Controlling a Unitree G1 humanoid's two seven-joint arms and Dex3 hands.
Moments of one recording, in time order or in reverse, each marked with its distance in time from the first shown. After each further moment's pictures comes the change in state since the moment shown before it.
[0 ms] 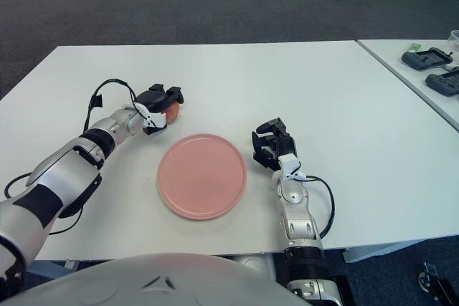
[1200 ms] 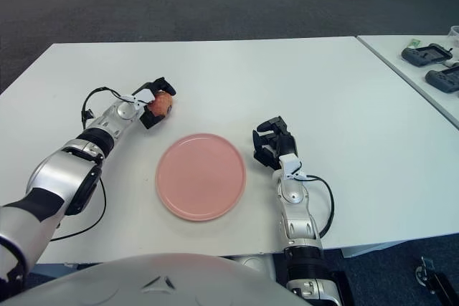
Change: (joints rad) left arm 0.034 -0.014 0.404 -0.093 -0.398 -0.129 -0.294; right arm -0.002 0.007 -0.013 0.001 0.002 -0.012 0.000
